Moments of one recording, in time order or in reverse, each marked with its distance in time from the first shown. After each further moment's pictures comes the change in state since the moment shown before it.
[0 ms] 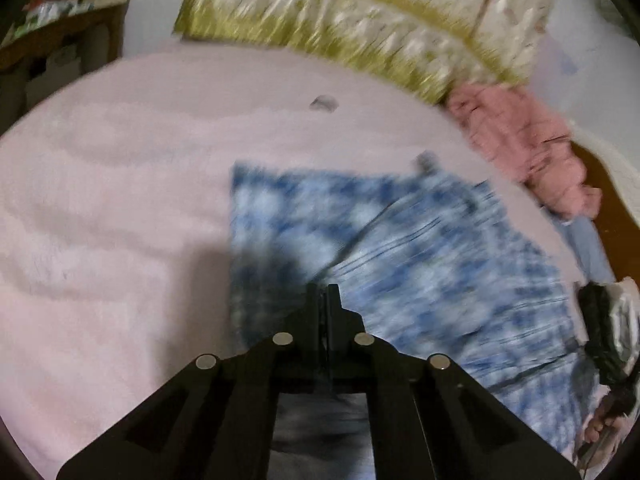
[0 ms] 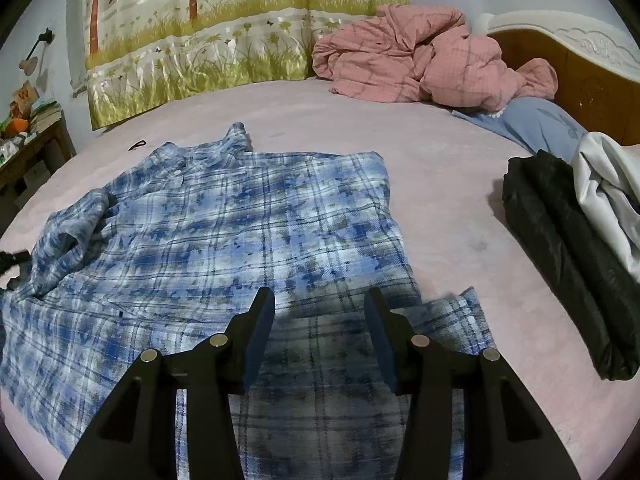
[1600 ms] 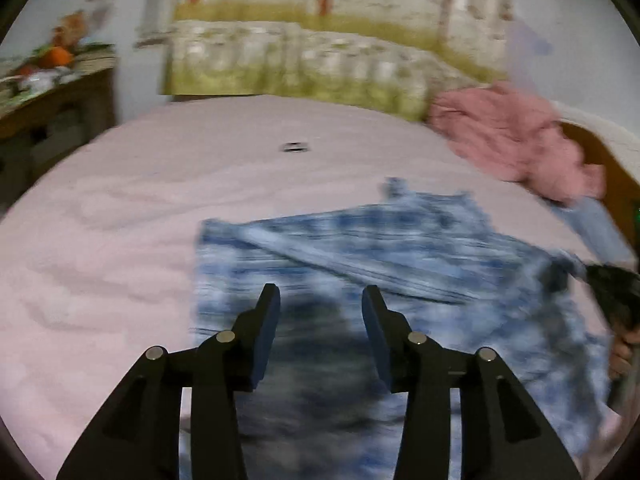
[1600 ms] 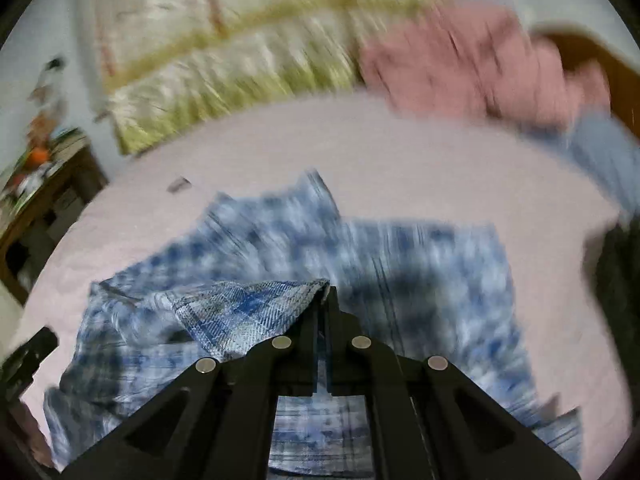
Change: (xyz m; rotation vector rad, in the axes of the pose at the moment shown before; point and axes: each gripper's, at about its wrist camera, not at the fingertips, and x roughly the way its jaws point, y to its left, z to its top) left arm -0.003 -0.059 0.003 0.128 -0.096 0.172; right arm 0.069 0.085 0.111 0.089 0.081 0.141
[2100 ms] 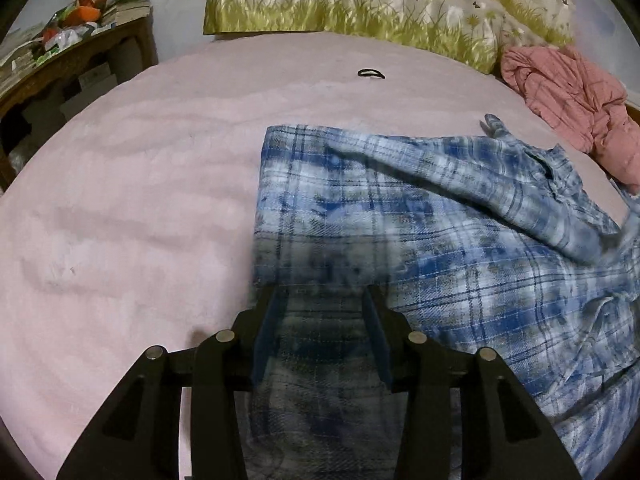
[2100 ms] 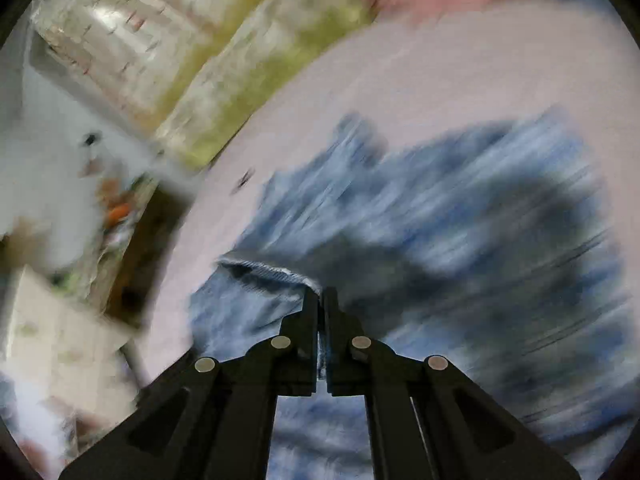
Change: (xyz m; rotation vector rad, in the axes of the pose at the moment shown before) left arm 0.068 0.042 -0.030 -0.049 0.178 0.139; right arm 0.014 -0.069 -0.004 0.213 0.056 0.304
